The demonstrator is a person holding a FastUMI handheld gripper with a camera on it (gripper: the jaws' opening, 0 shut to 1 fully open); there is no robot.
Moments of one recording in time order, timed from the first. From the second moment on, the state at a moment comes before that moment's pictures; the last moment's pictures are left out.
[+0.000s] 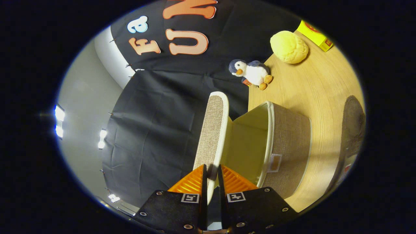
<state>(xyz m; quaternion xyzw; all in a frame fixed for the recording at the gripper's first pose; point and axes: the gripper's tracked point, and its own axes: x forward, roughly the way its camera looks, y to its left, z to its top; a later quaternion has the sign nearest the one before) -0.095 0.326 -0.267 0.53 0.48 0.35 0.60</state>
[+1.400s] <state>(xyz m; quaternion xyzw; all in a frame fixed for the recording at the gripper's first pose) -0.076 0.543 -0.208 0.39 0.46 0.43 0.67</state>
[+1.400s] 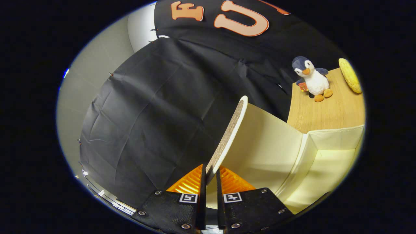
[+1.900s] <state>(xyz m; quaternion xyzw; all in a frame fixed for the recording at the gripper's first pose) -0.091 0.539 -0.272 0.26 0.51 0.41 0.71</state>
